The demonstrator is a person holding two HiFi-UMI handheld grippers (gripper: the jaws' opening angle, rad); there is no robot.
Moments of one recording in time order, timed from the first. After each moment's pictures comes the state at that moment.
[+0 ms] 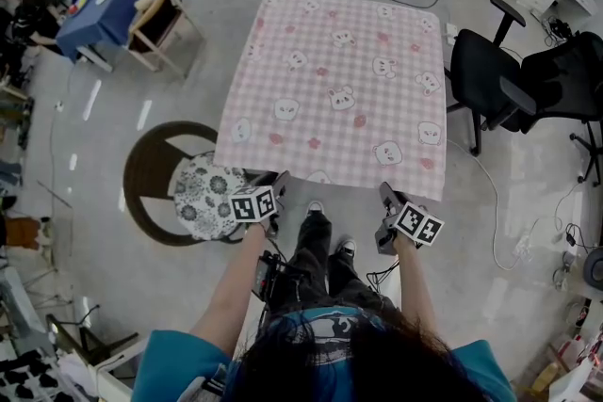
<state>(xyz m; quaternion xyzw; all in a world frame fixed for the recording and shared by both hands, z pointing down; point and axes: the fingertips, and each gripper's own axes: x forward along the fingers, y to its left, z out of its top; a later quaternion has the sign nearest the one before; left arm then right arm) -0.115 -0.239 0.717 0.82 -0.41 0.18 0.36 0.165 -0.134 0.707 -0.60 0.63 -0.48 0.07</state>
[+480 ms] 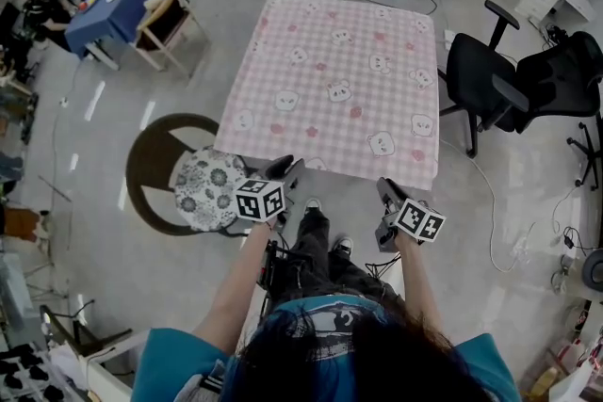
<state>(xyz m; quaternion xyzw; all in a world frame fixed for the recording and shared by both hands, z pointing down) -0.058 -0.199 0.621 0.89 -0.35 0.12 0.28 0.156 -0.103 0.664 -0.57 0.68 -0.45 0.08</state>
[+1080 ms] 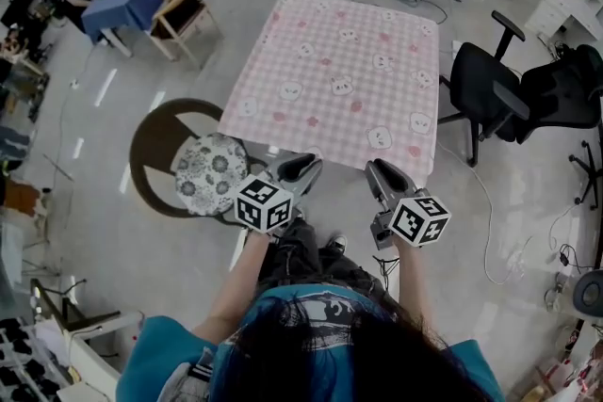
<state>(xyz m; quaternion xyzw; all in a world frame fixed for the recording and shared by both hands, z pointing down) -0.002 -0.118 0.522 0.94 -0.27 0.11 0.18 0.114 -0.094 0.516 -0.50 0.81 -0.30 0.06</state>
